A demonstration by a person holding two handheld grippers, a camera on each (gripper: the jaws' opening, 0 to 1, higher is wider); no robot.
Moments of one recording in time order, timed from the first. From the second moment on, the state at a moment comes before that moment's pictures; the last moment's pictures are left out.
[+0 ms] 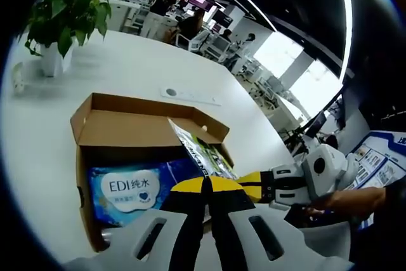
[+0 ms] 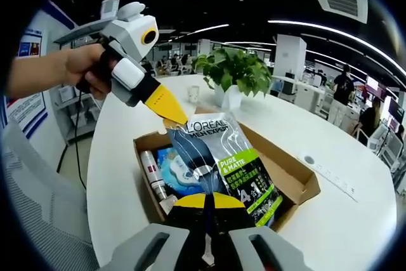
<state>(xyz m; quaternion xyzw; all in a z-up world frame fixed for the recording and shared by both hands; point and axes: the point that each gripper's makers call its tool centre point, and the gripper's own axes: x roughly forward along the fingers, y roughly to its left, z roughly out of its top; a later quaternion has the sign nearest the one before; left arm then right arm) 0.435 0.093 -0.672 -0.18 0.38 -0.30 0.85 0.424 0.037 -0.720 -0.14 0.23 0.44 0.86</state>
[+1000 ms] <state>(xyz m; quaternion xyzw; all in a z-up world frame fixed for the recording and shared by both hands) 0.444 0.034 -0.654 -0.17 0.36 -0.34 0.85 0.429 -0.021 -0.702 -0.16 0.22 0.40 0.88</state>
